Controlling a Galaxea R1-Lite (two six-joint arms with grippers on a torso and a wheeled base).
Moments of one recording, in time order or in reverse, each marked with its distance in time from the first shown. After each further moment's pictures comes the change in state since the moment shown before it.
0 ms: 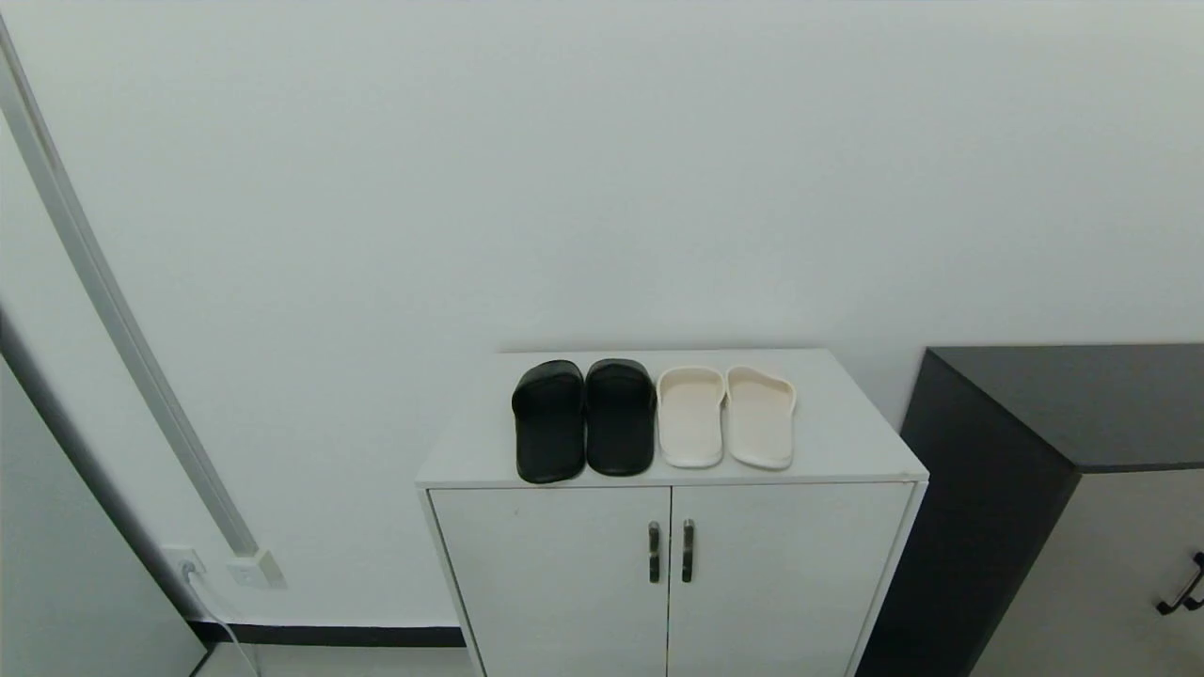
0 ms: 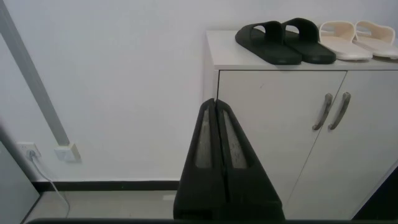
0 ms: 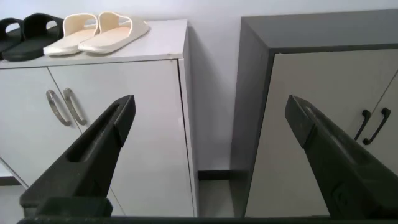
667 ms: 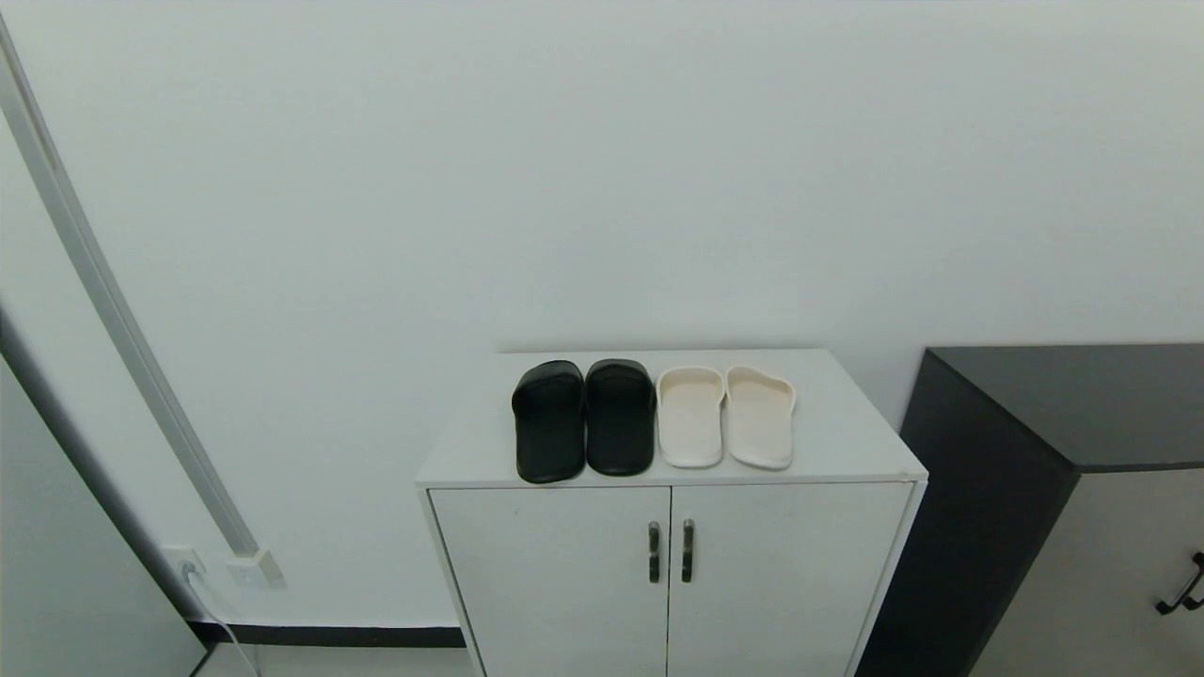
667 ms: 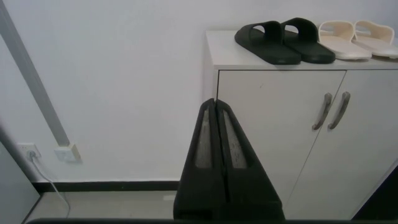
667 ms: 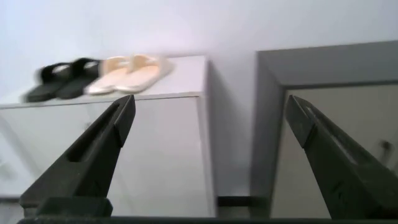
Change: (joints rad) left arm 0.000 0.000 0.000 0.000 -0.002 0.003; right arm 0.003 0.134 -0.195 0.024 0.084 0.078
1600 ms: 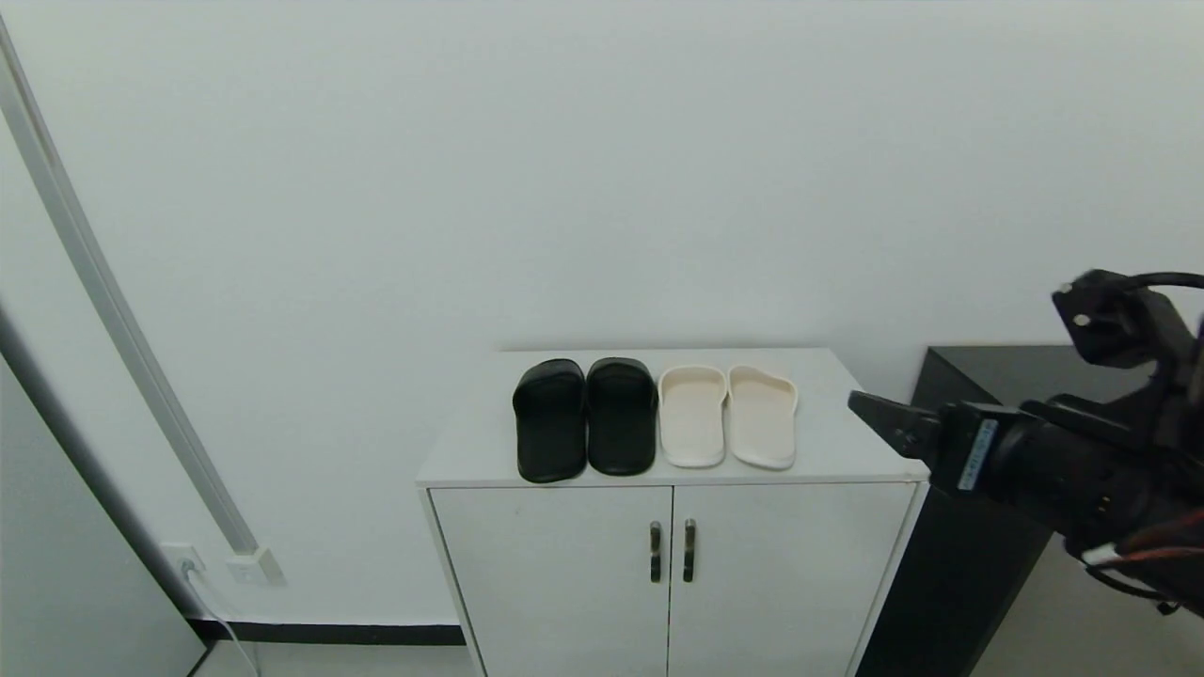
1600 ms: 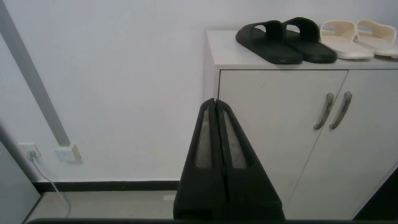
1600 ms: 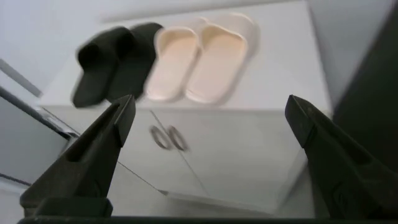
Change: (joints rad) left arm -0.001 0.000 0.000 0.000 0.000 0.004; right arm 0.735 1.236 -0.499 -0.470 -0.588 0.285
